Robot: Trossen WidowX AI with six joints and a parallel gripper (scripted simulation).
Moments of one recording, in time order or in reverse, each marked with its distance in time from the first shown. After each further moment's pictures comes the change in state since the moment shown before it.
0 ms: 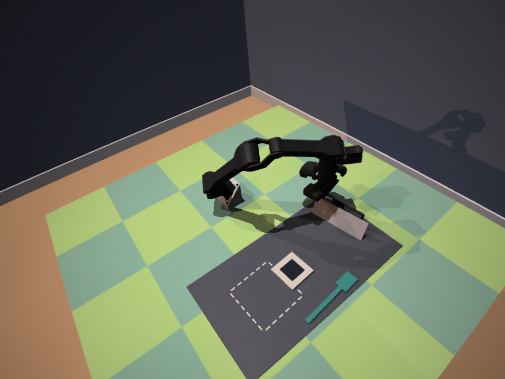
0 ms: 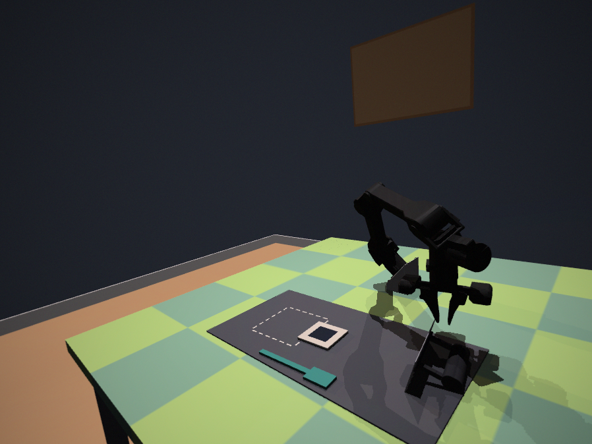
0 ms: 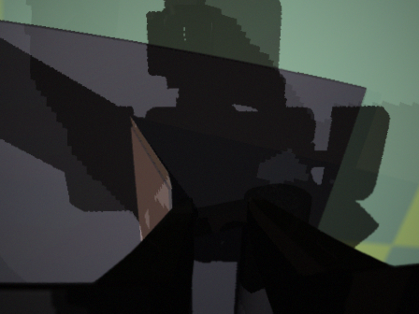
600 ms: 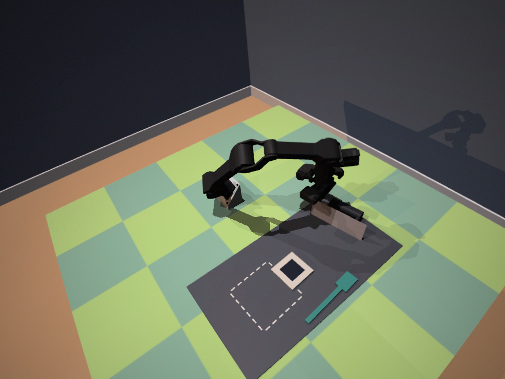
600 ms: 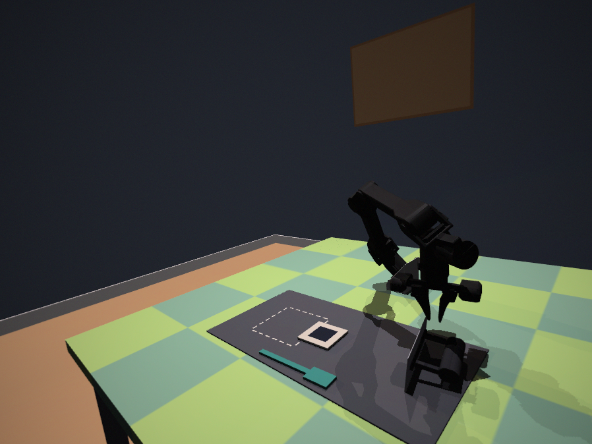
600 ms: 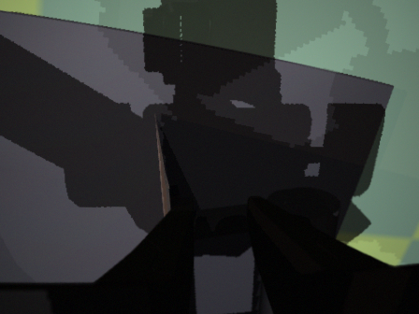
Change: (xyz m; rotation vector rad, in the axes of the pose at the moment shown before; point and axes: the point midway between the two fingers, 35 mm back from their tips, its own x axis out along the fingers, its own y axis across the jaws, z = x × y) arm -0.002 0.019 0.000 -0.001 0.006 -0.002
